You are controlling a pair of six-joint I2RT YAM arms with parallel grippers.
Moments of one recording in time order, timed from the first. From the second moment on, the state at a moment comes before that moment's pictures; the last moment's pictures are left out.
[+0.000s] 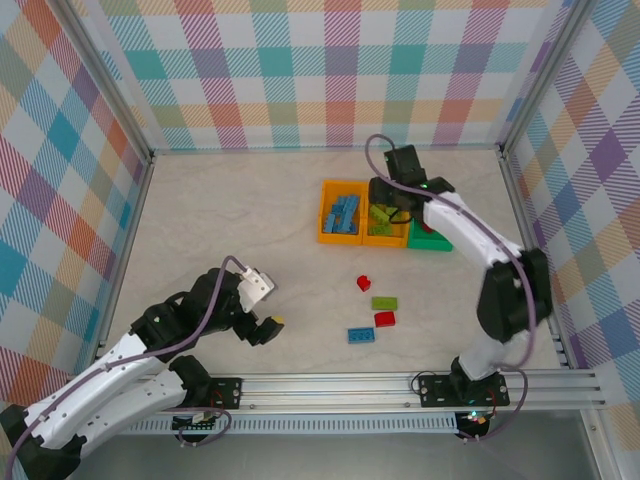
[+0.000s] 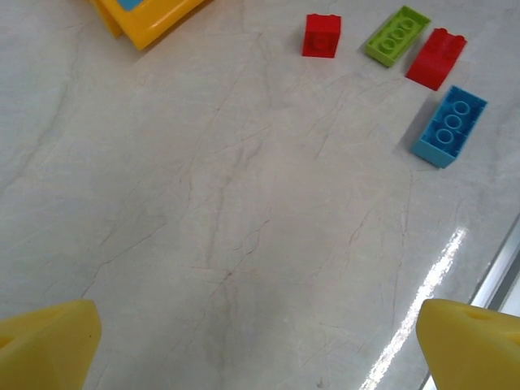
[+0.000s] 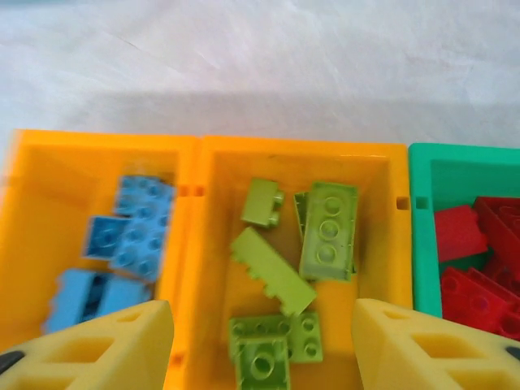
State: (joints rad) left arm -0.79 0.64 0.66 -0.76 0.01 0.07; right arm 0.42 1.62 1.38 -0.55 0.16 0.35
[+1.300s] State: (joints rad) left arm -1.24 1.63 0.95 -0.24 0.06 0.12; right arm 0.46 1.29 0.74 -0.70 -0.18 0.68
